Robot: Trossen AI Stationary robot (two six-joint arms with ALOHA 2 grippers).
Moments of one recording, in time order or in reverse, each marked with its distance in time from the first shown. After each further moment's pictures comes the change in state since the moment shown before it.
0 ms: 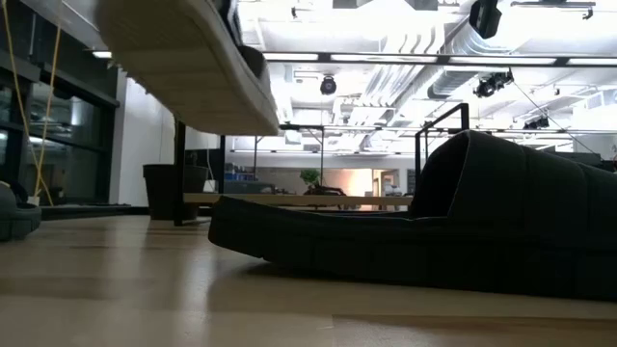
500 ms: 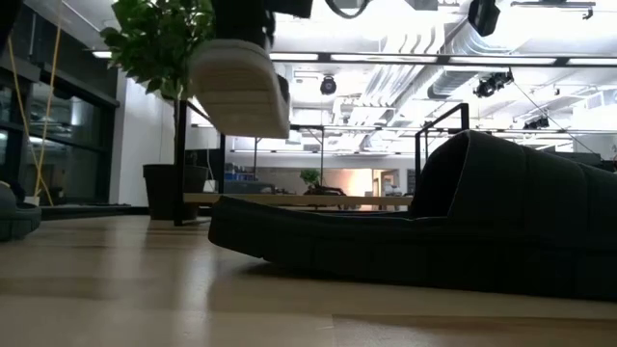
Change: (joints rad) left arm 0.197 0.000 0.000 0.082 -0.068 0.143; right arm 0.000 0.000 0.000 0.029 -0.007 -0.007
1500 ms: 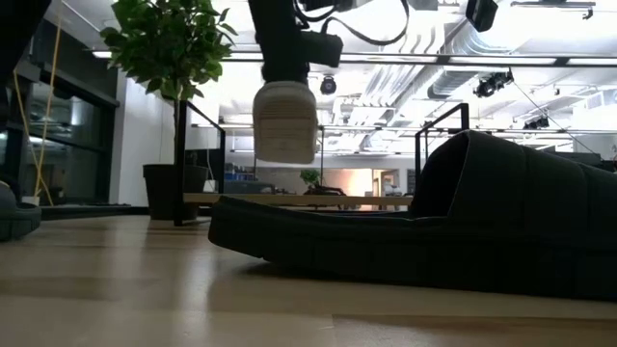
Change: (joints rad) left arm 0.314 0.000 0.000 0.359 0.181 0.435; right arm 0.000 0.000 0.000 0.037 -0.018 0.008
